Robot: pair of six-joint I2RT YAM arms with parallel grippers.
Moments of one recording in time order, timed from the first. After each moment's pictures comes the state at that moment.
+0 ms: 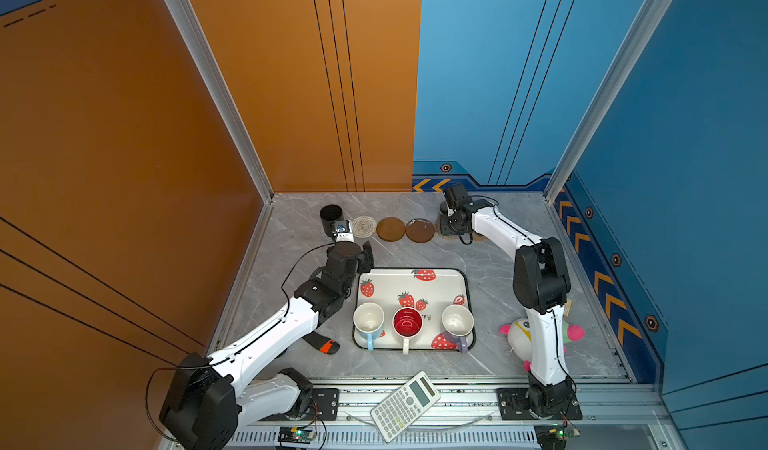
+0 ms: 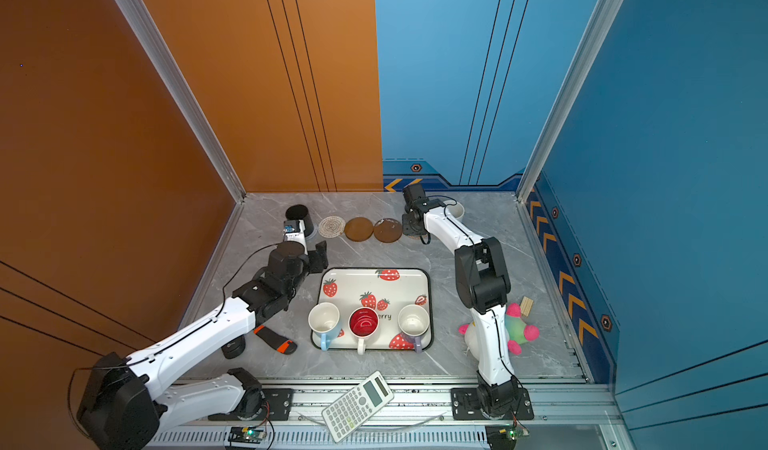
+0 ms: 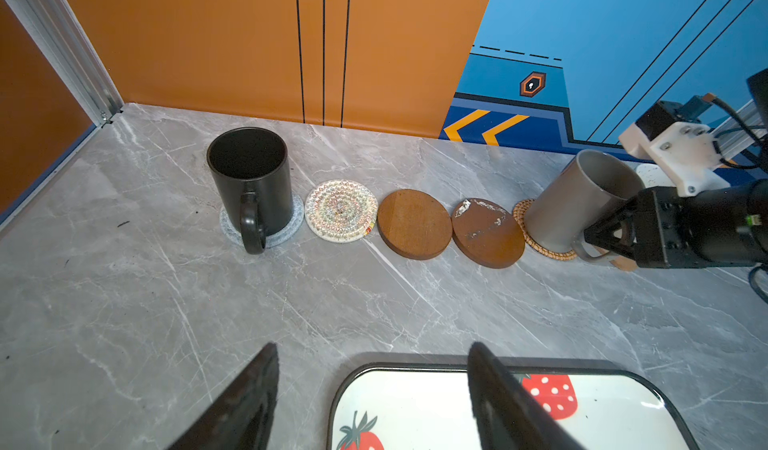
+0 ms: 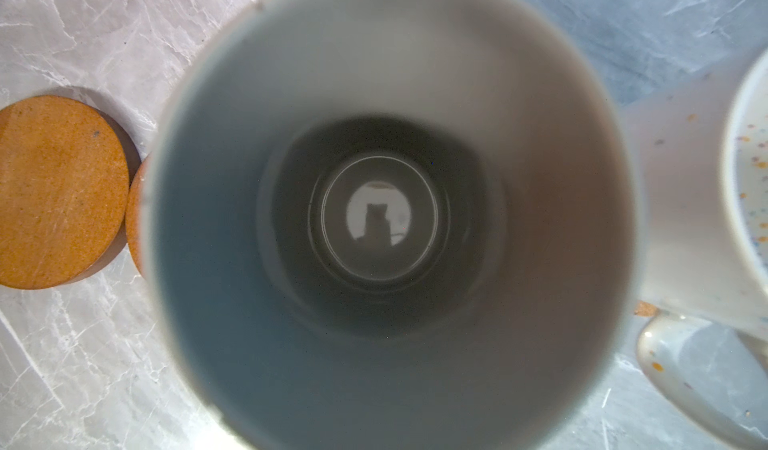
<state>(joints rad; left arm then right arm) -0.56 1.15 0.76 -0.04 -0.44 -0.39 0.36 2.17 1.83 -0.69 0.15 0.27</state>
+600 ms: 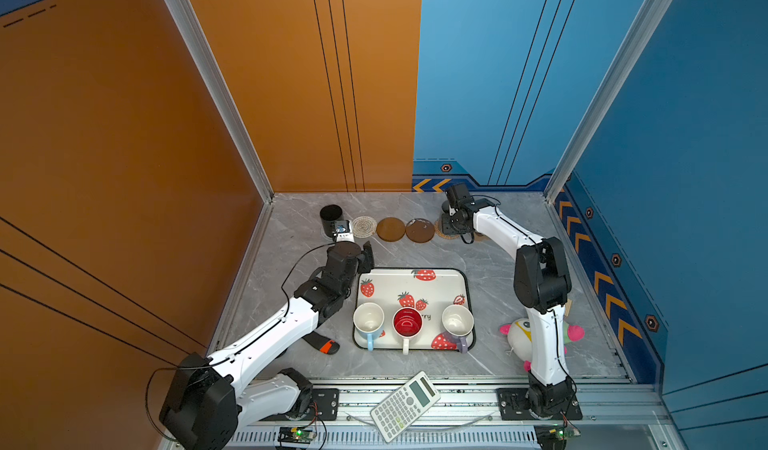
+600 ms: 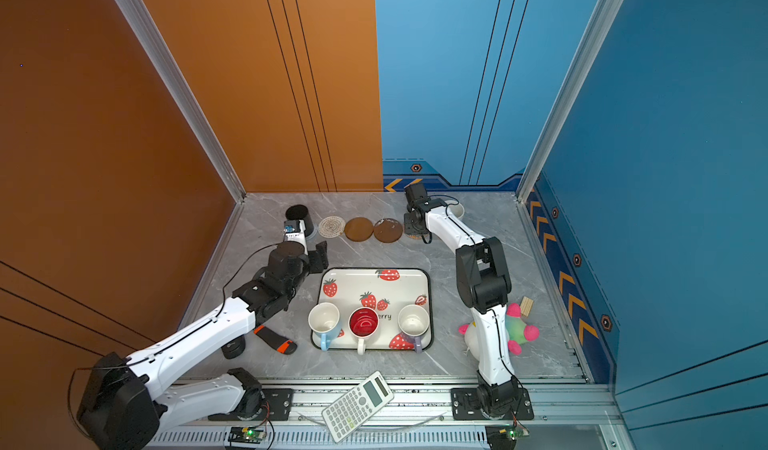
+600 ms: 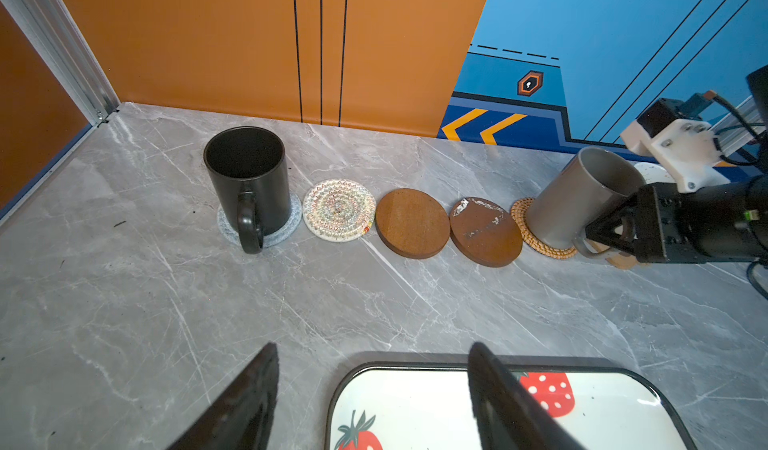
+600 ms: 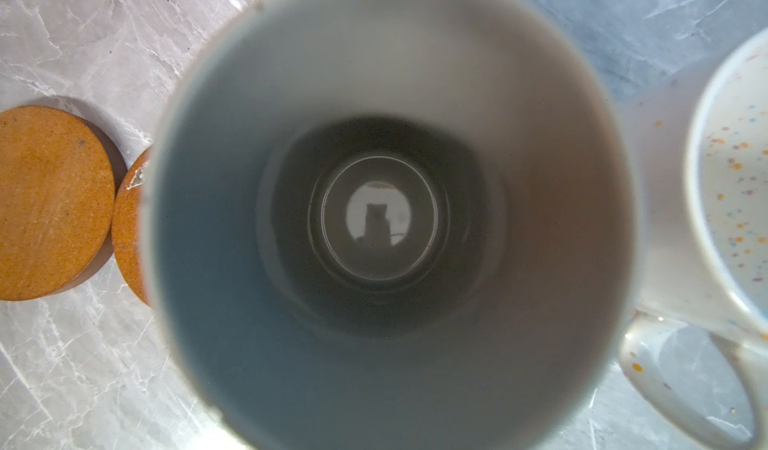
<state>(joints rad) -0.56 1.15 0.76 -0.04 -0.43 -0.39 0.35 2.17 1.83 -0.69 0.15 0.27</state>
